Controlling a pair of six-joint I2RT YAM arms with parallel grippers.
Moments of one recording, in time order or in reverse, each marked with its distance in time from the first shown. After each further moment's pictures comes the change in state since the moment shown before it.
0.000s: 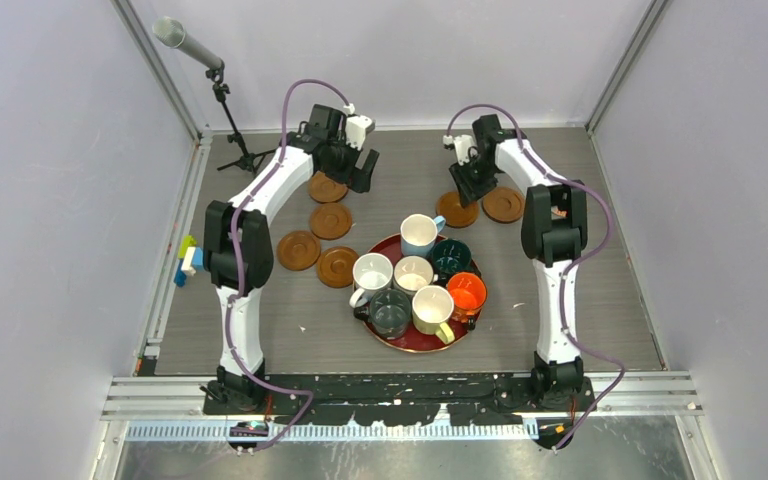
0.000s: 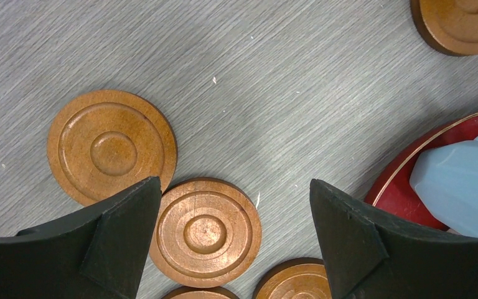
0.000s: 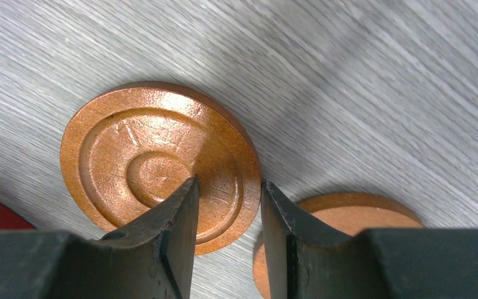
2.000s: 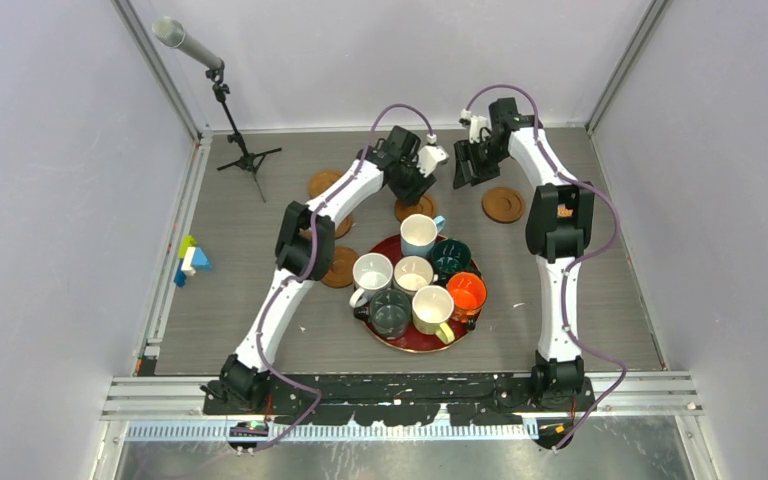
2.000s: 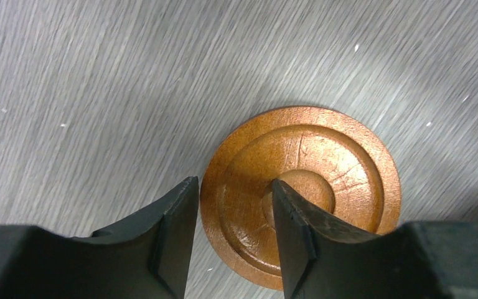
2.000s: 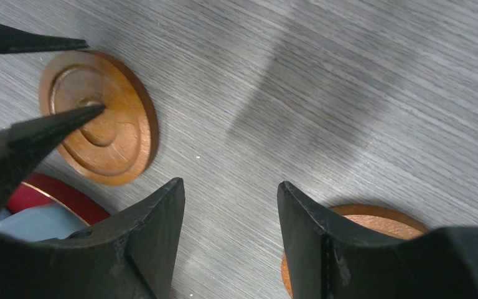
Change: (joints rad) left arm -0.227 0.507 0.535 -0.080 -0.010 0.241; right arm -0.067 0.042 0.183 -0.061 -0.230 0.200
